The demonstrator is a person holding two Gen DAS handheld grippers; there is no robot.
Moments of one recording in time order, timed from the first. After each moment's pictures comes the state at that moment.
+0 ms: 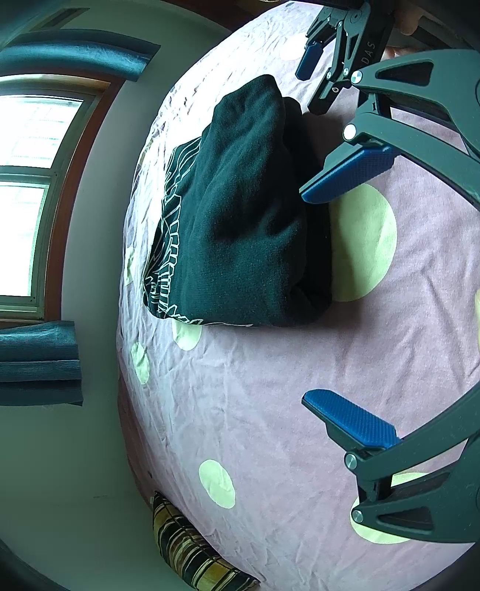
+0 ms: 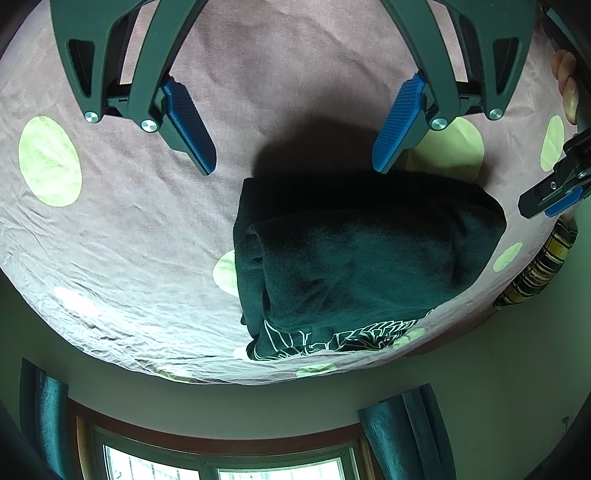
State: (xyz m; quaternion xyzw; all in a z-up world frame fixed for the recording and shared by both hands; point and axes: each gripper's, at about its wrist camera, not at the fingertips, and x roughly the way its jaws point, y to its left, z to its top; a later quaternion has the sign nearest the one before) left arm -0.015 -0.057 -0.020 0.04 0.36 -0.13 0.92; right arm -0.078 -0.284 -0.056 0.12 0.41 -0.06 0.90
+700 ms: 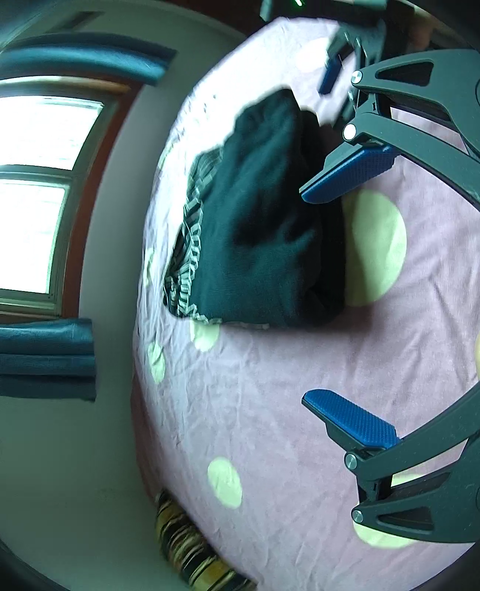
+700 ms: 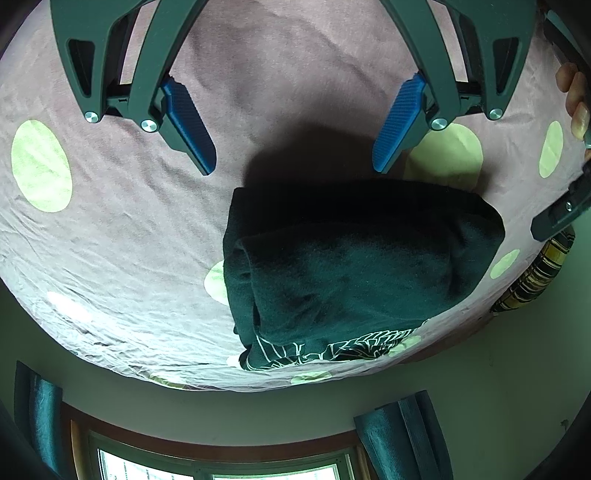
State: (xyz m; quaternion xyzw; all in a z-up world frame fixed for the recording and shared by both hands) left arm -0.020 -0.050 -0.007 0.01 0.34 -0.14 0.93; right arm -0.078 -0.282 -0.062 0.13 0.42 -0.04 0.90
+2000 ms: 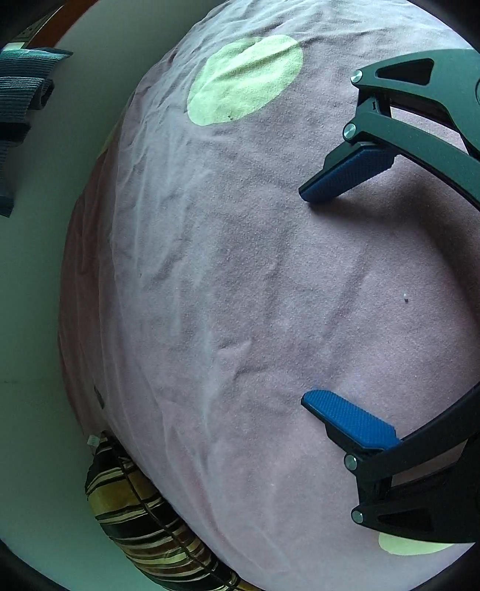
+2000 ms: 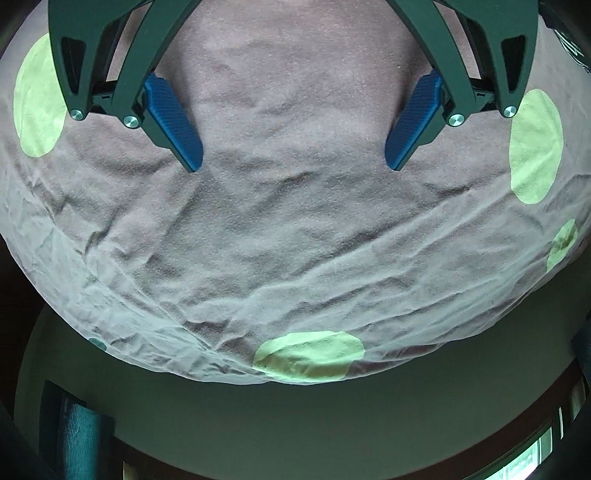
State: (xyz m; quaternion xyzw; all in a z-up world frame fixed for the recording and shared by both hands) left arm 0.424 0.072 -0.099 -0.05 0.44 0.17 0.88; right arm 0.247 -0.594 -0.125 0.17 0.43 -0.25 0.85
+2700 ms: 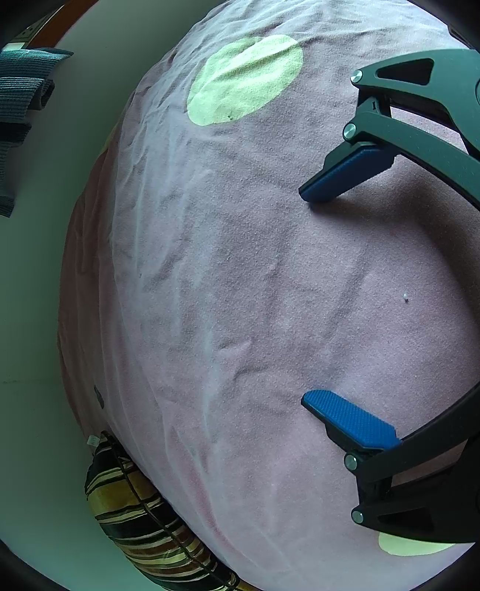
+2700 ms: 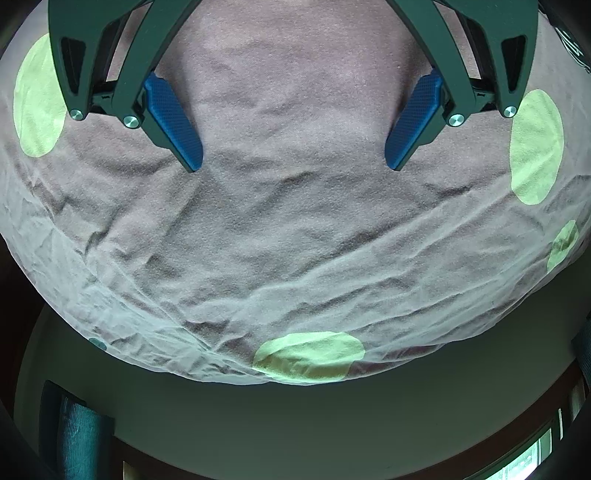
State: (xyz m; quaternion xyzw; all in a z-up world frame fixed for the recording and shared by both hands) left arm 0.425 0.073 -0.100 -0.05 0.44 0.17 0.88; right arm 0.251 -0.597 -0.130 0.16 0.44 -0.24 0.85
